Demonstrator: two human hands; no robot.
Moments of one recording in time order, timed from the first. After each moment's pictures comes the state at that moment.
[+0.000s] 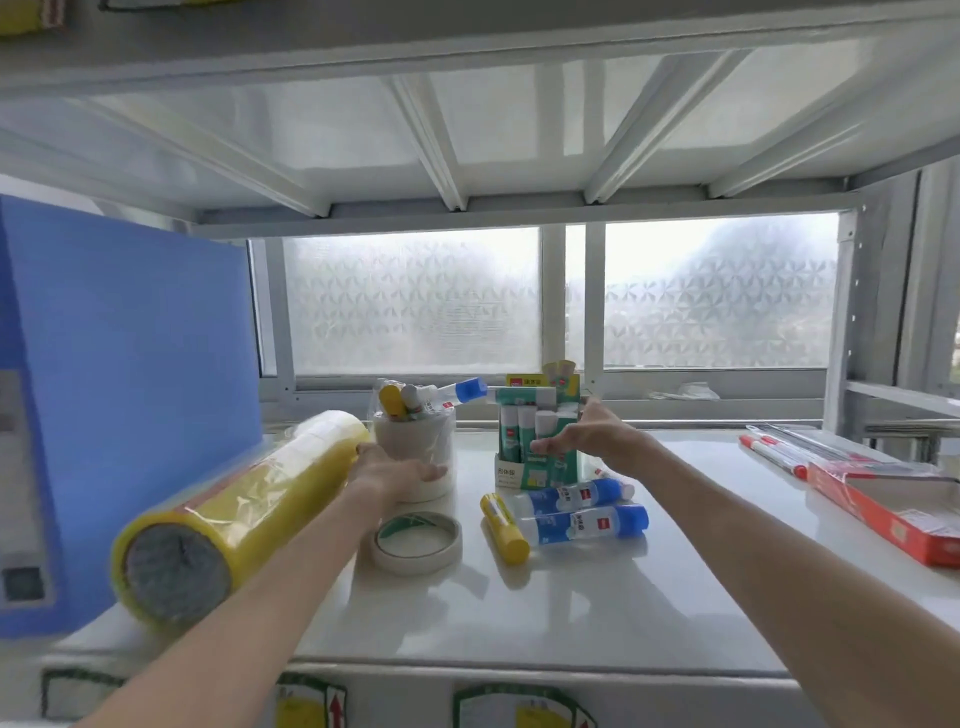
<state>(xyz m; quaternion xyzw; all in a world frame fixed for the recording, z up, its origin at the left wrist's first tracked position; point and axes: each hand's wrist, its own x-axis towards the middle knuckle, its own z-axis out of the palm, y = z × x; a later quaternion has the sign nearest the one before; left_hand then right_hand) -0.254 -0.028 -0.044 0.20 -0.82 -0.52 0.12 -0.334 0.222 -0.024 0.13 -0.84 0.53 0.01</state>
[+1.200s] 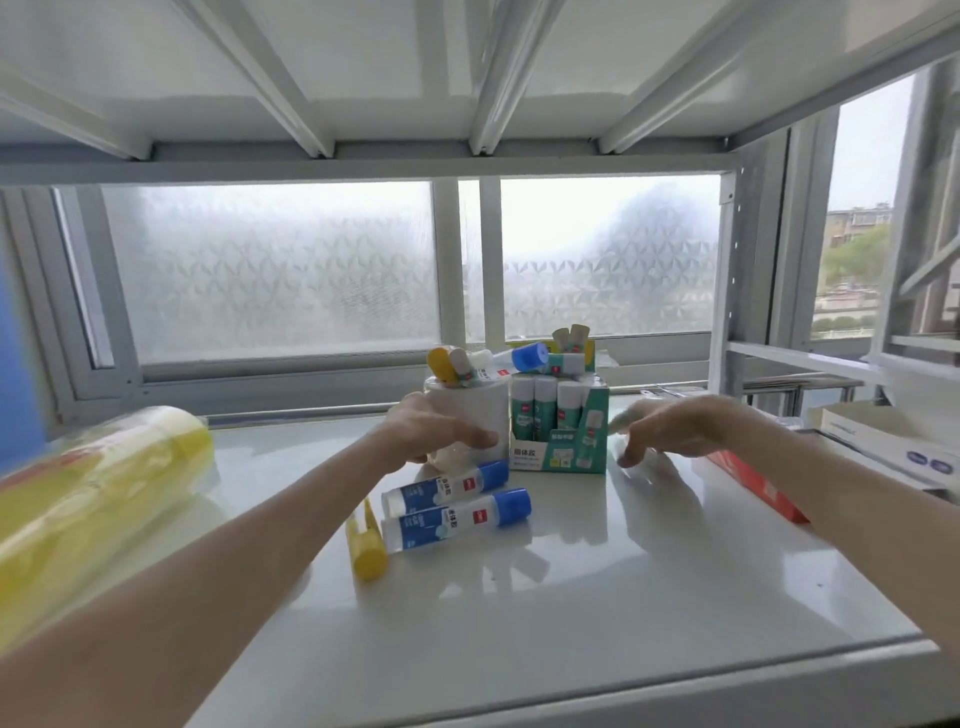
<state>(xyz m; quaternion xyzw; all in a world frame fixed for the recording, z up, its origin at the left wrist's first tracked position) -0.350 0.116 -0.041 -0.04 -0.88 -0.48 0.00 -0.305 0.395 -0.021 -0.02 -0.94 0.32 -0.14</state>
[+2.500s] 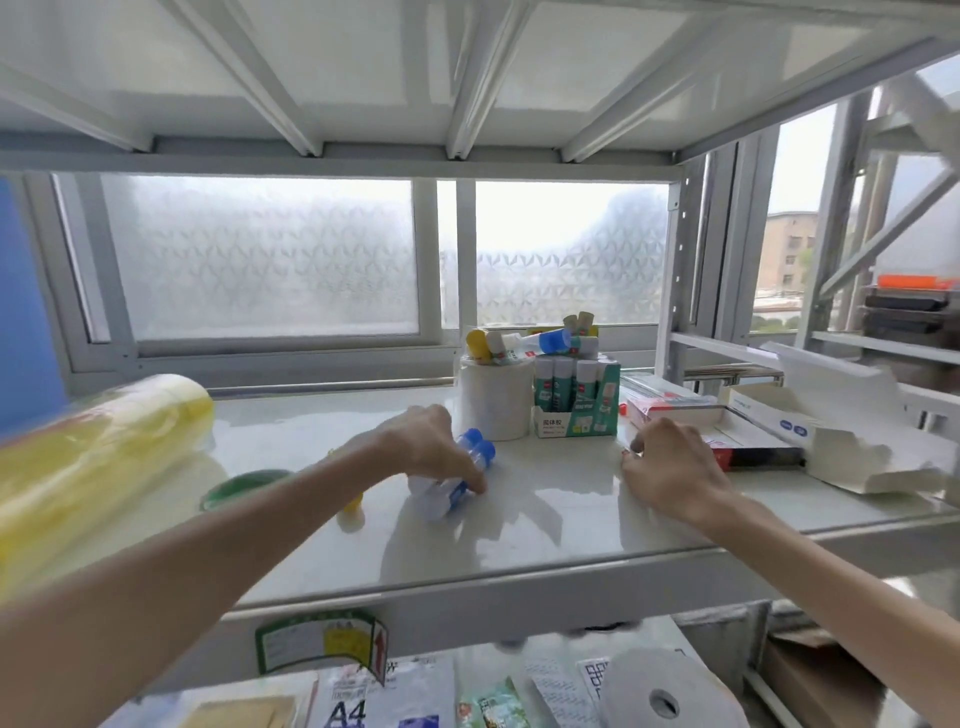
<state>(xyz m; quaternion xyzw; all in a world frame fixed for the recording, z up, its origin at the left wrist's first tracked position) -0.218 0.154 -0.025 -0.08 -0.98 -0.16 -0.02 -0.167 0.393 -0.065 -0.08 -0.94 0.19 0.25</state>
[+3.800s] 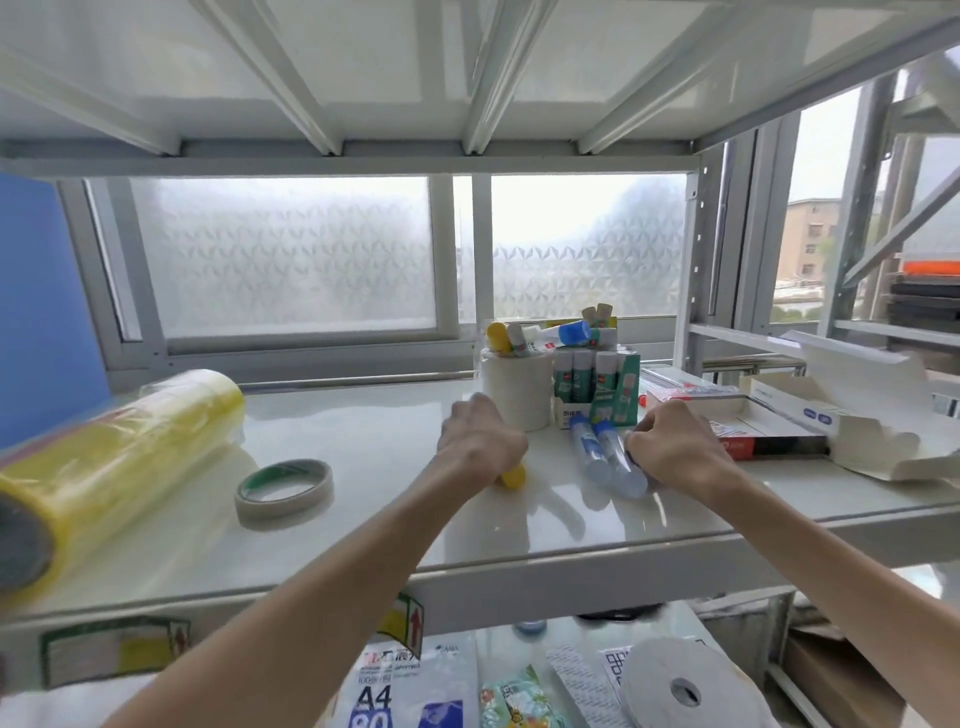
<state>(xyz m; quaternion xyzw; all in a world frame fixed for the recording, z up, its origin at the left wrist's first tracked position) -0.188 0.188 -0.037 -0.01 -0.94 -0.33 0.10 -0.172 0.378 -0.056 -0.12 -0.92 0.32 0.19</state>
